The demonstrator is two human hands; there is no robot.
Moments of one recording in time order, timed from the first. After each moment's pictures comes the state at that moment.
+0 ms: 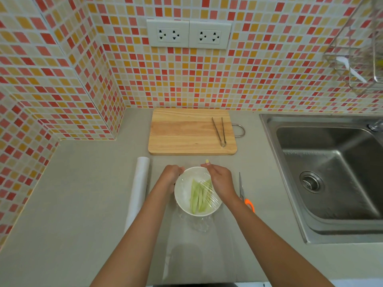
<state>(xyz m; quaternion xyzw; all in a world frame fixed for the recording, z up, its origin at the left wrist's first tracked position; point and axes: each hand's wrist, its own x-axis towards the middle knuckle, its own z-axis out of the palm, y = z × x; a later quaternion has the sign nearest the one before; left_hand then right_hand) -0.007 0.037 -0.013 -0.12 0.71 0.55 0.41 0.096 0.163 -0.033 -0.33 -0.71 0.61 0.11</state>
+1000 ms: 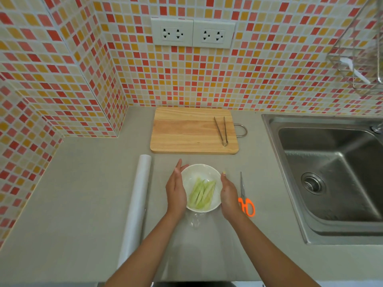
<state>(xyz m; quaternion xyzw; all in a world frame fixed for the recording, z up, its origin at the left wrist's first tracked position) 0.062 0.029 -0.044 0.01 0.69 0.71 0.14 0.127 0.149 -0.040 -0.45 -0.50 0.73 0.10</state>
